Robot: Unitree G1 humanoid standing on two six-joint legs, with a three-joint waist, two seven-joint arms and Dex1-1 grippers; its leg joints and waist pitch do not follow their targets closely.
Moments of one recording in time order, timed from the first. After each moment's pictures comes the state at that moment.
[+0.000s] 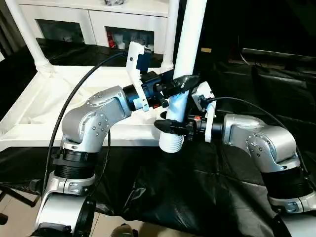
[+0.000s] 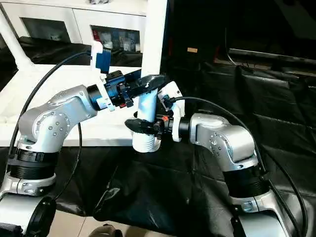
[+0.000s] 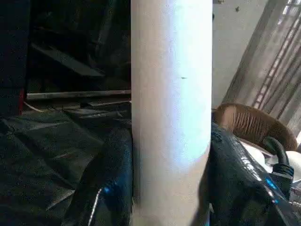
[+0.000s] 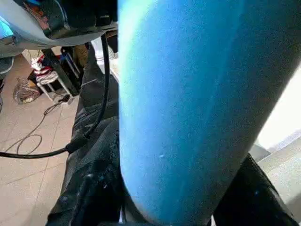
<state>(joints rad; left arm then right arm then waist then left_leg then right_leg) -0.72 0.19 0.00 0.02 -0.64 0.71 -0.72 -0.57 -0.33 0.14 -0.03 0.53 0.87 0.81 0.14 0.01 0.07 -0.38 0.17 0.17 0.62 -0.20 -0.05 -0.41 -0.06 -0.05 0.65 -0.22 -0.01</state>
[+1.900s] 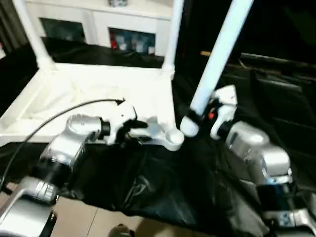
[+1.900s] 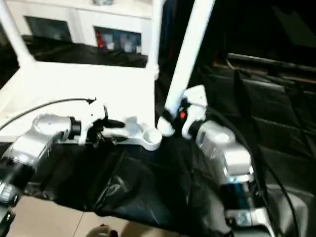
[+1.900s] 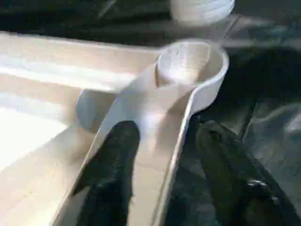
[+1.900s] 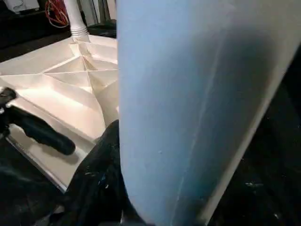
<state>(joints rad) -0.69 0.49 -0.33 0.65 -0.10 0.04 -1.09 -0.43 -0.23 0.03 0.09 0.33 0.51 0.50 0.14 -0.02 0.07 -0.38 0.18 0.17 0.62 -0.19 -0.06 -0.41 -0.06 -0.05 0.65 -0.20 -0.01</state>
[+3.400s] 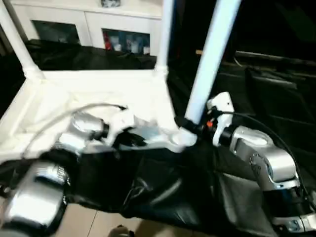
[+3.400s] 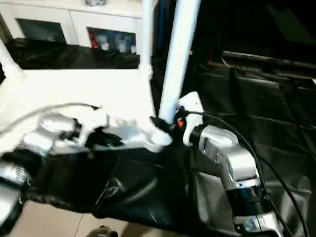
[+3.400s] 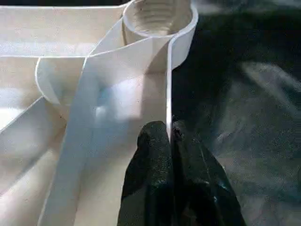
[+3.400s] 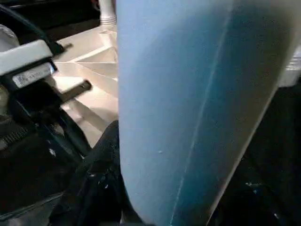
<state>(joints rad) -0.72 0.42 -0.32 0.80 0.00 -0.04 -1.27 -0.41 -0.31 0.10 0.01 0.35 0.56 0.66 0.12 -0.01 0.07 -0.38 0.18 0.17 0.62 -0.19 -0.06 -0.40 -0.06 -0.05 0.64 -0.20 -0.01</state>
